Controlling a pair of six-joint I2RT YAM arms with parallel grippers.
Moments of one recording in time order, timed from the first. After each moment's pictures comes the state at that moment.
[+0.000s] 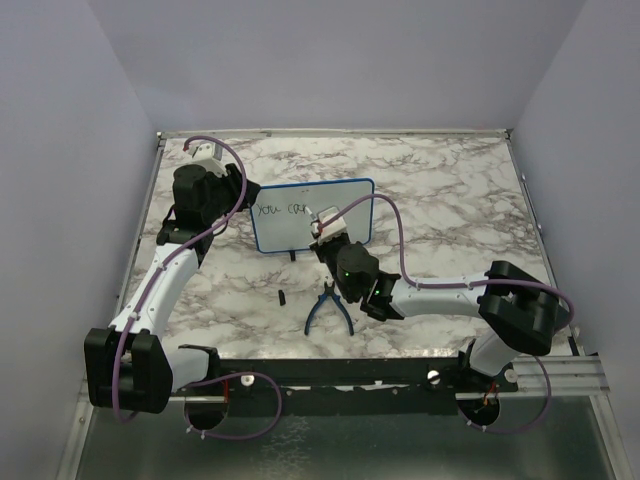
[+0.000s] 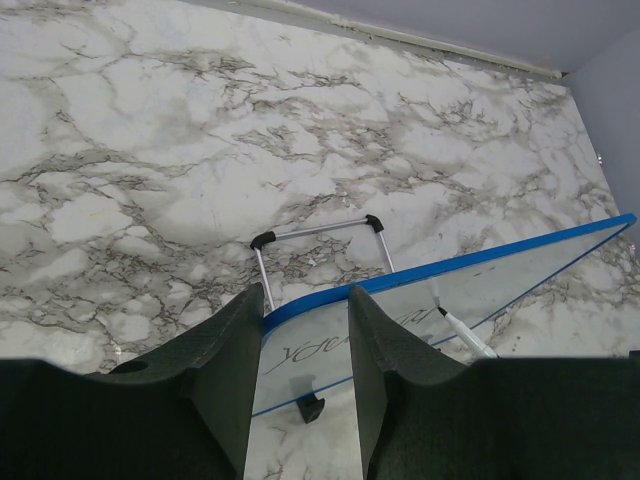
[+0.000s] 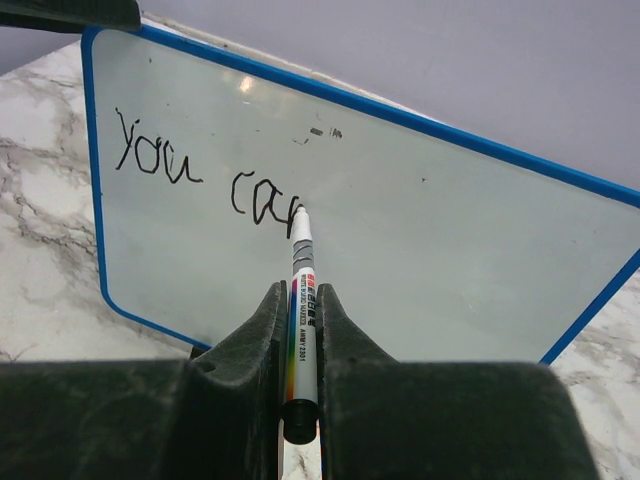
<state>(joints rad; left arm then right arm) -0.12 1.20 0.89 0.01 0.27 -0.41 1.12 1.61 0.83 0.78 0.71 -0.18</state>
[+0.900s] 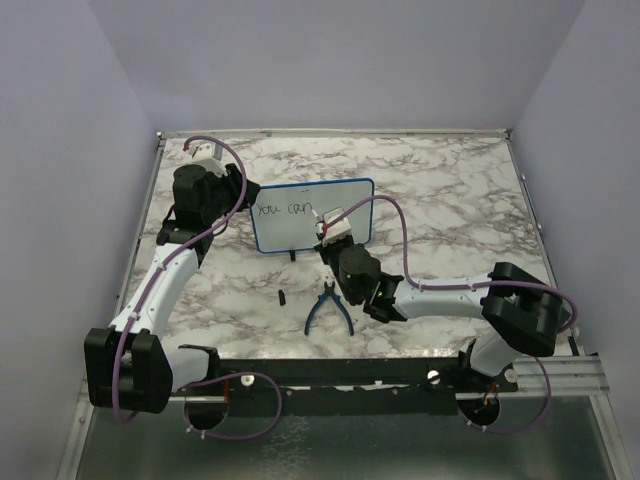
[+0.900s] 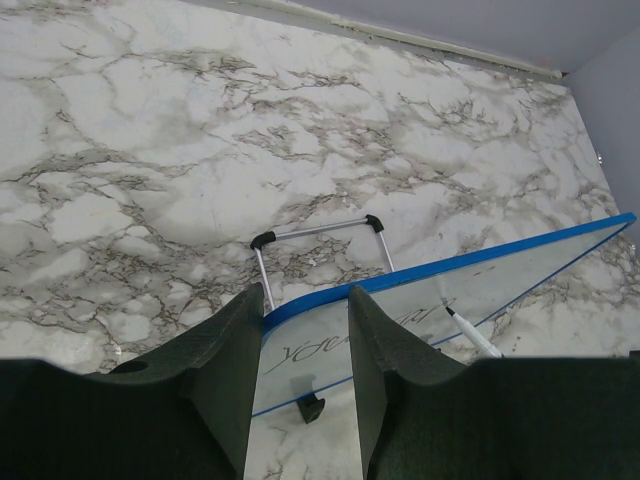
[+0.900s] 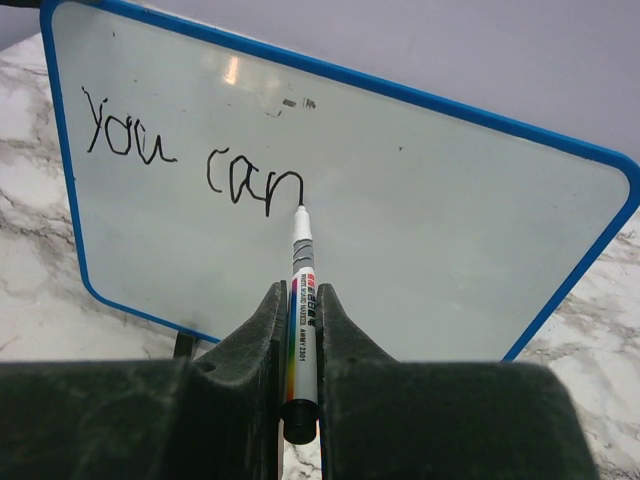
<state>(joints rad) -0.12 1.20 0.89 0.01 0.27 -0.41 1.12 1.59 0.80 0.77 0.75 -0.15</state>
